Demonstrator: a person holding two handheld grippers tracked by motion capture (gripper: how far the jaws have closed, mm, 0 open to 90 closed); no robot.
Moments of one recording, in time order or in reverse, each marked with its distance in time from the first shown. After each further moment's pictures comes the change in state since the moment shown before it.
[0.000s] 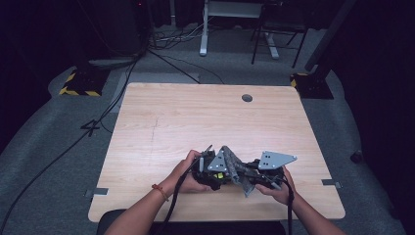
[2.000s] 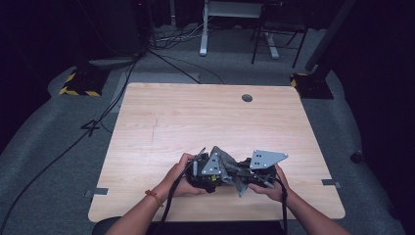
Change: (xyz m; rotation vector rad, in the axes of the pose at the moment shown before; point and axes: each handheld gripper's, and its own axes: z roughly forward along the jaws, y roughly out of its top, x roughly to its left) left arm -0.010 -0.011 -0.013 0.000 0.048 -0.025; right arm 0.007 0.018 0.015 -0.001 0.053 -0.056
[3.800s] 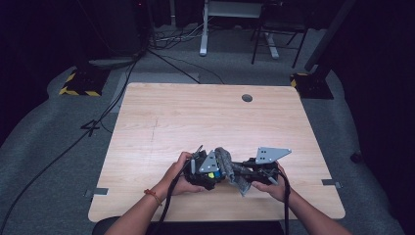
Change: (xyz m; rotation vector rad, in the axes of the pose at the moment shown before) left arm 0.006 -0.004 -0.001 -0.027 0.015 -0.016; right arm -0.018 -0.022 -0.001 -0.026 0.068 0.131
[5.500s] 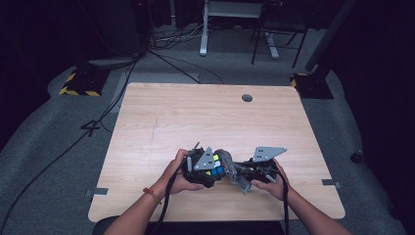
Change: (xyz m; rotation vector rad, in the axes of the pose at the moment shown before) left arm 0.006 0.005 -0.018 -0.104 0.005 -0.022; right arm -0.014 -0.015 0.008 0.089 -0.039 0.047
